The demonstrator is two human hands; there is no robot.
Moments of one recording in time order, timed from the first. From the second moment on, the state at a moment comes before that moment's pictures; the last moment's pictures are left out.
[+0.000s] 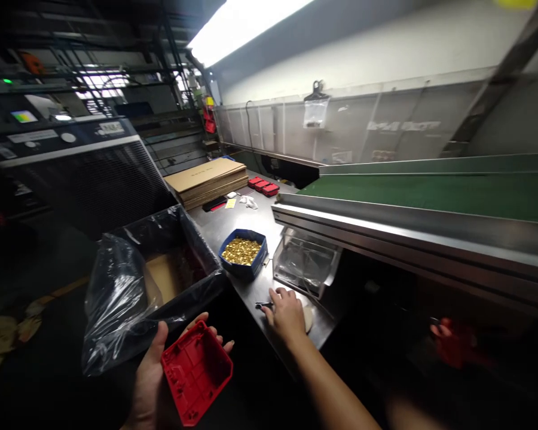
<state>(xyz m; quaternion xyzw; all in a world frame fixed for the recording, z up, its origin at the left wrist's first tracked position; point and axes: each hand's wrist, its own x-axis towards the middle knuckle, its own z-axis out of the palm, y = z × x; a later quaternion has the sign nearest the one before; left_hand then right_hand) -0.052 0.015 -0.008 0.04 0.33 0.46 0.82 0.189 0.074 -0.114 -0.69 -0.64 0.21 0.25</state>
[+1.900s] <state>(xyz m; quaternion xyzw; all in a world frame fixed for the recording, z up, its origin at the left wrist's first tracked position) -0.004 -0.003 0.009 0.17 0.46 0.43 0.76 0.126 -0.035 0.005 -0.50 -0.48 0.61 0.38</state>
